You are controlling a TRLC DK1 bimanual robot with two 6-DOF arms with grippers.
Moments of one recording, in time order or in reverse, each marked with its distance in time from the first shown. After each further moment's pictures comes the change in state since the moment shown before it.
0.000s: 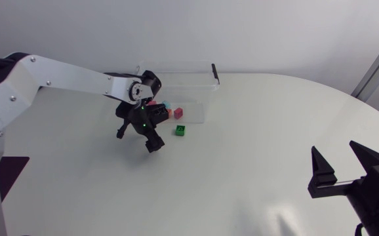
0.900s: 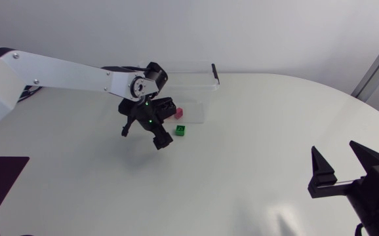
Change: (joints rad) left arm -0.060 -0.071 -0.014 0.034 0.036 -0.027; right arm 0.000 0.000 0.000 0.000 0.000 0.000
